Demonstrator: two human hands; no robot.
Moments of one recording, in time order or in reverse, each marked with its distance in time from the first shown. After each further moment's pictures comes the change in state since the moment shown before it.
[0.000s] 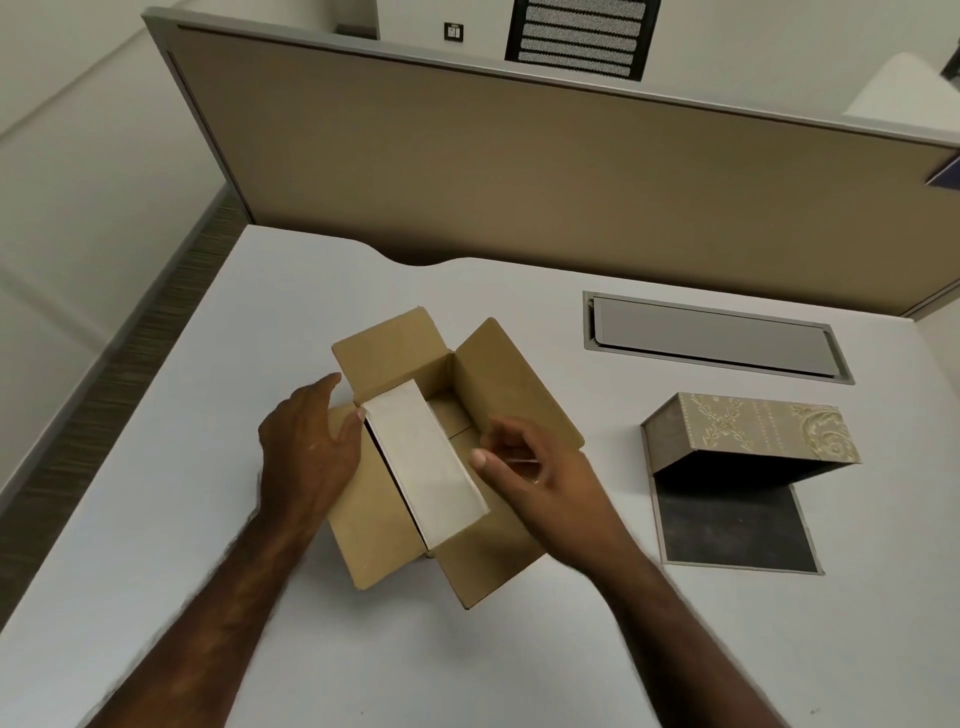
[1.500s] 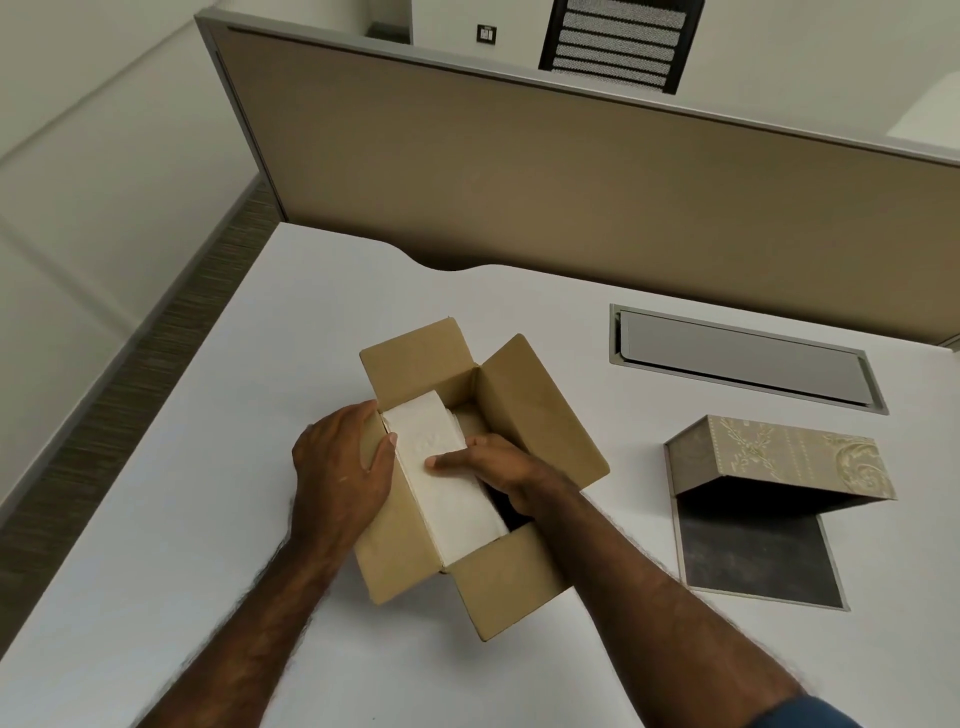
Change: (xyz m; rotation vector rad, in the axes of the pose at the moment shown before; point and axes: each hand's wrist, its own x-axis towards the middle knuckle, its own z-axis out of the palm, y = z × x) left_hand -0.019 -0.005 0.003 -0.003 0.025 0.052; right_hand 0.121 0.030 0.066 0.192 -0.440 0.548
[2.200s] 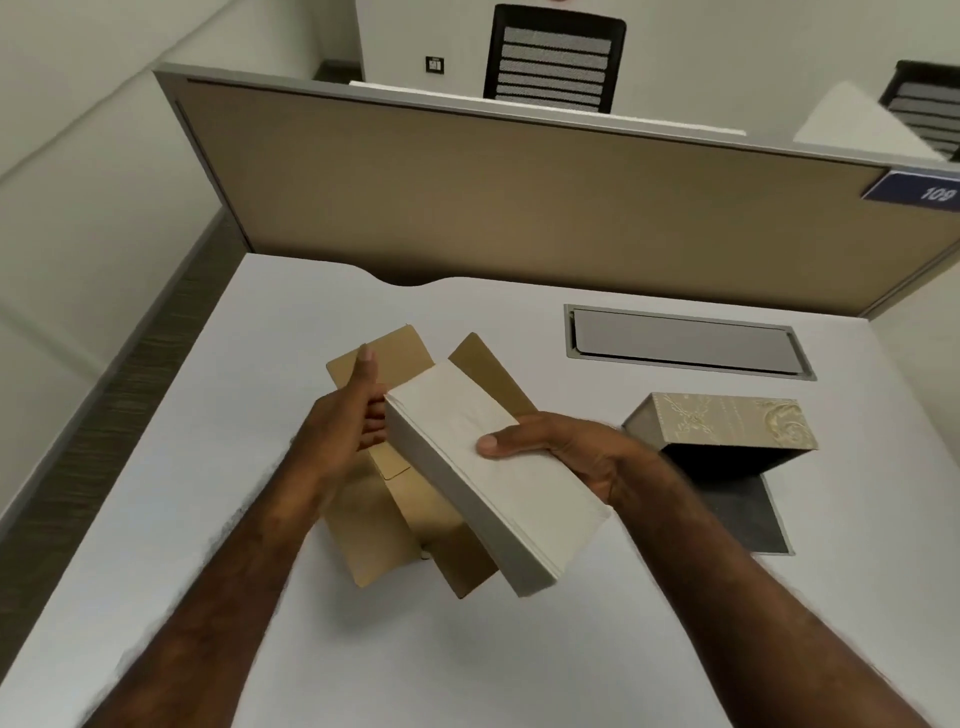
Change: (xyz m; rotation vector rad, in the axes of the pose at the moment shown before) left_hand 0.019 0.104 -0.082 -0.679 -0.450 -0.470; right_hand -0.159 -0.017 -0.059 0.205 -0.278 -0.037
